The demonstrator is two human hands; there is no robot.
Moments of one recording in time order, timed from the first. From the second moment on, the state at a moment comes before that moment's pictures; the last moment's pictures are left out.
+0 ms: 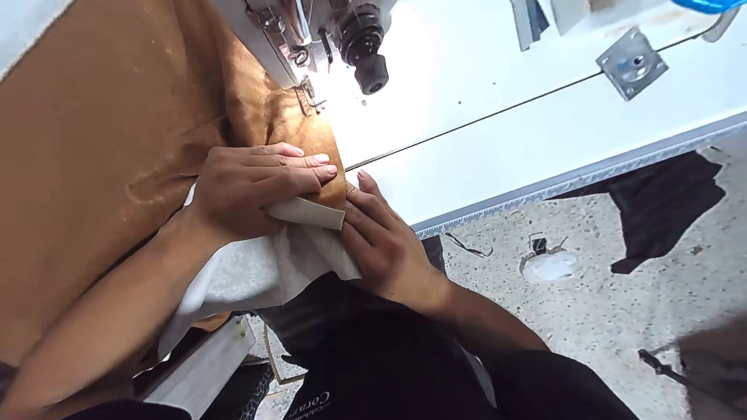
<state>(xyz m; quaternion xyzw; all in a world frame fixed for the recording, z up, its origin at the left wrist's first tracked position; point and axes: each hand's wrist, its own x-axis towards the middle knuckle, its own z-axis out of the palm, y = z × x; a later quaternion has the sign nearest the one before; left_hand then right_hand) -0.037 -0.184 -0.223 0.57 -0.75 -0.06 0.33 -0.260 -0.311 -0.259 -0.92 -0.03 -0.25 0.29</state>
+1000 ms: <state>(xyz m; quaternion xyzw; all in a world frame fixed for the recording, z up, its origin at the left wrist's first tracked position) -0.031 -0.187 -0.214 0.58 -0.74 -0.11 0.33 -0.263 -0.321 -0.268 -0.90 -0.06 -0.32 0.31</state>
